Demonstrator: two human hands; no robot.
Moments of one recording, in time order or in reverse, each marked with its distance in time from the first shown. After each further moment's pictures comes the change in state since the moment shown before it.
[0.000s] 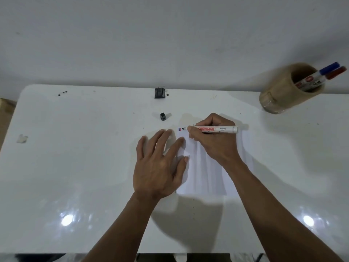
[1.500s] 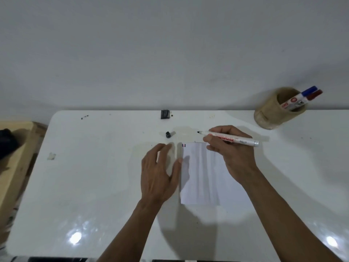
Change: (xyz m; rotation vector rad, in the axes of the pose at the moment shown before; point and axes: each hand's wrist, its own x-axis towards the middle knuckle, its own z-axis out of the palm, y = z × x) left_hand 0.009 -0.001 -0.012 -0.339 0.137 -0.227; right_hand -0.010 -0.042 -0.037 0.415 -0.036 0.146
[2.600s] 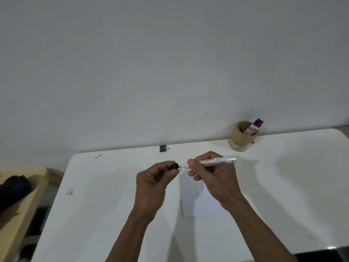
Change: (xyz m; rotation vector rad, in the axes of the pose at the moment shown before) left_hand 0.007 0.066 -0.123 -1.061 -0.162 -0.327; right_hand -0.104 -0.083 0.053 -0.167 0.050 -0.179
